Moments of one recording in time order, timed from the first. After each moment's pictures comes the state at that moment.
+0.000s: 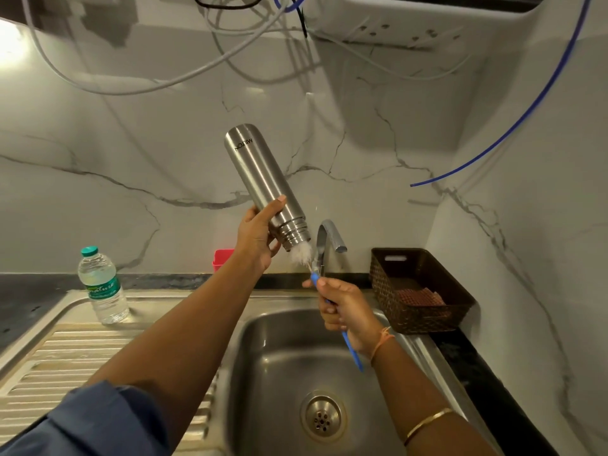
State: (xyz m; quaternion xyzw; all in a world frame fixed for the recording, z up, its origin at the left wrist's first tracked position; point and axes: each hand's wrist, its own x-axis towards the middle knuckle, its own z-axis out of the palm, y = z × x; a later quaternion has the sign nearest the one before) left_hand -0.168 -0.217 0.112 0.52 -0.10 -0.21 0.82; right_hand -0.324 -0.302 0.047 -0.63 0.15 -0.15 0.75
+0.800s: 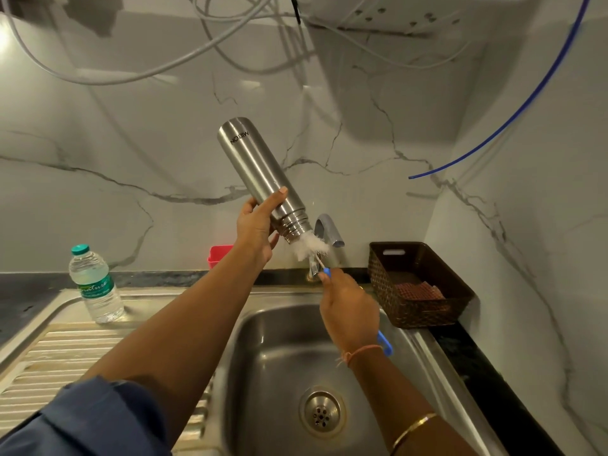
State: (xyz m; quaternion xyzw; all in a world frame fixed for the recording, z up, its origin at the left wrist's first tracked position) left_hand -0.166 -0.230 0.113 0.53 -0.08 -0.19 0.83; right_hand -0.323 -0.293 0.034 -0.90 0.28 -0.32 0.12
